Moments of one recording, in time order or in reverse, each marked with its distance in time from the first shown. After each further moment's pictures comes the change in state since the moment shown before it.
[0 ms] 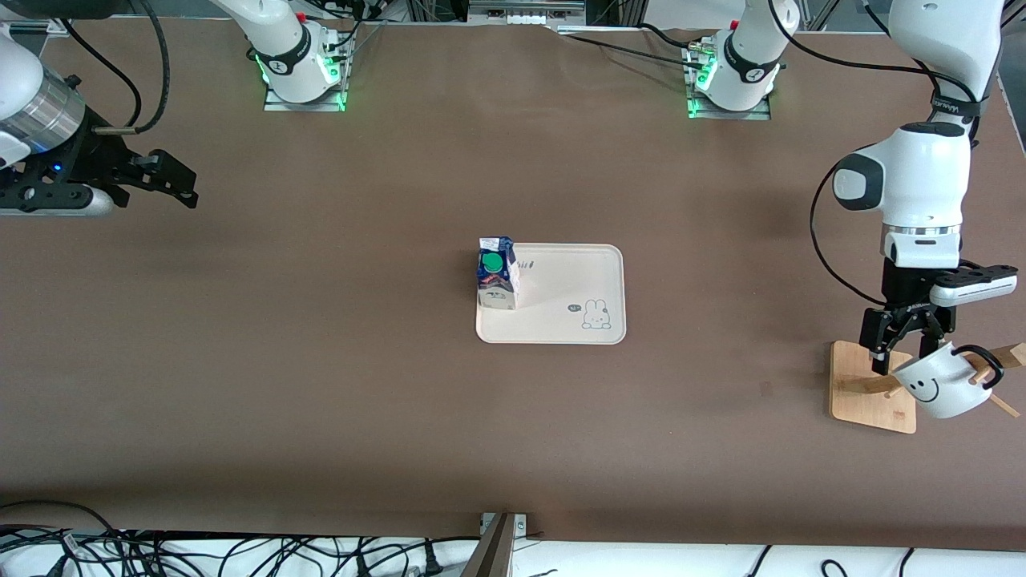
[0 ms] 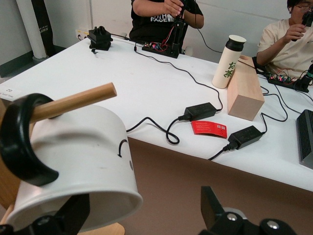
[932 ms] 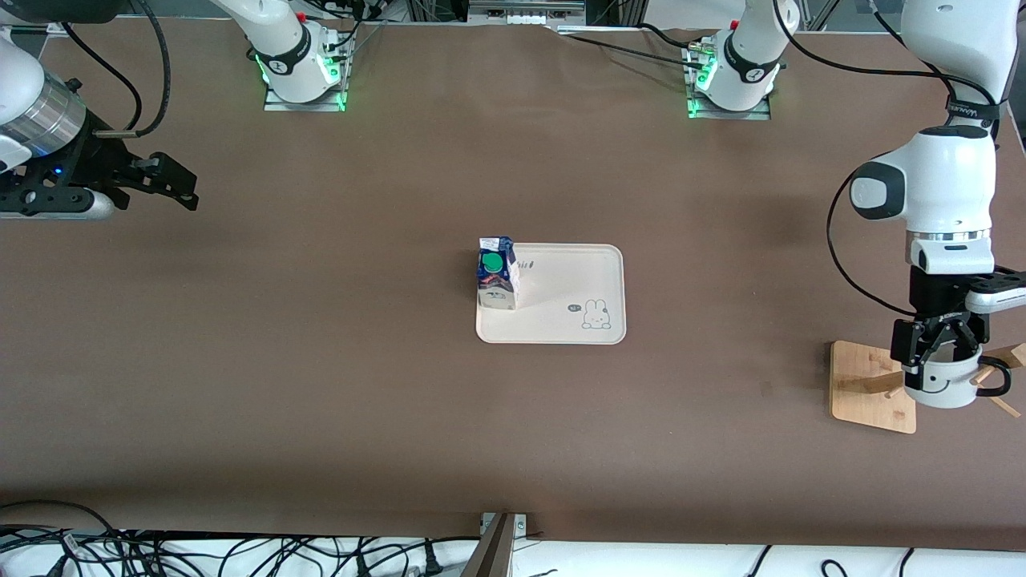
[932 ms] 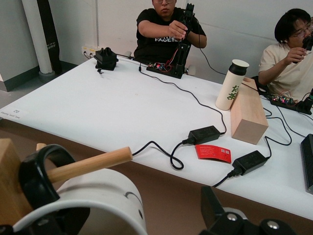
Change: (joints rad) left arm 0.026 0.022 0.003 0.081 0.000 0.001 0.000; right arm 0.000 0.003 0.000 0.005 -0.001 -0.002 0.000
